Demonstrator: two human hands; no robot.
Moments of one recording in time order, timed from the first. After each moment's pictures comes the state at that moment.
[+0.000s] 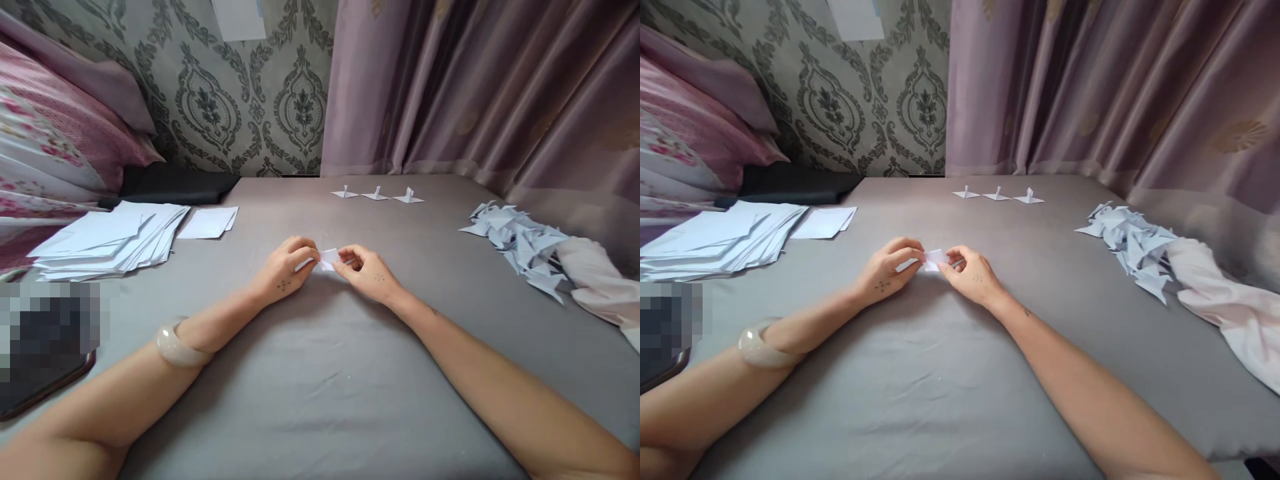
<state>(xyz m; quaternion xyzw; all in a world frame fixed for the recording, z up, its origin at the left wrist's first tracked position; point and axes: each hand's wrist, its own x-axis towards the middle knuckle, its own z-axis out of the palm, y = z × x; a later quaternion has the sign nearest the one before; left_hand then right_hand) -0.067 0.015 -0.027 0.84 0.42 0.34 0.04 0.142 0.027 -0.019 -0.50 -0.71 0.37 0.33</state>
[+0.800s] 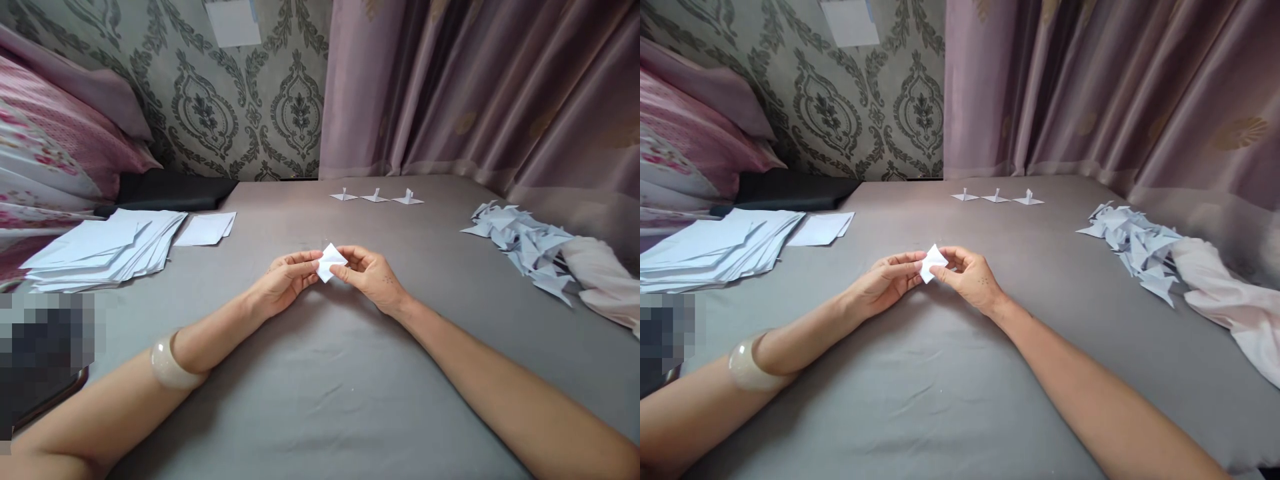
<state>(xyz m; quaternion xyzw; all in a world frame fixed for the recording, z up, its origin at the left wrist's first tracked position) -0.047 0.011 -0.018 0.31 0.40 0.49 0.71 0.137 0.025 -0.016 -0.38 -0.61 0.56 0.43</state>
